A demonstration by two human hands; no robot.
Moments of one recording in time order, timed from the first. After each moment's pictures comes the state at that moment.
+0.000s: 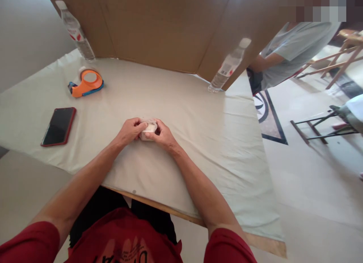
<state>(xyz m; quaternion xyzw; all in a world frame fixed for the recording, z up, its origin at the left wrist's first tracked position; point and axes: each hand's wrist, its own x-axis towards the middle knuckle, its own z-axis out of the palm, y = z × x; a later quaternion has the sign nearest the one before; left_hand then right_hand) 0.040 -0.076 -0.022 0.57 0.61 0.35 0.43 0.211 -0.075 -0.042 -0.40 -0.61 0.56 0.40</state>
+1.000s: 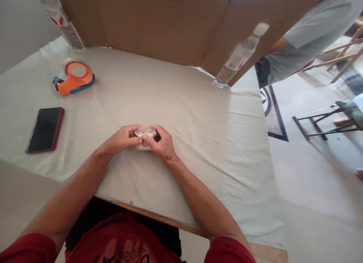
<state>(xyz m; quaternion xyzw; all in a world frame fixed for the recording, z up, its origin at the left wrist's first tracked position) 0.027 -0.087 -0.012 0.53 0.43 0.31 0.66 0.206 -0.092 -0.046 -0.49 -0.61 0.45 0.43</state>
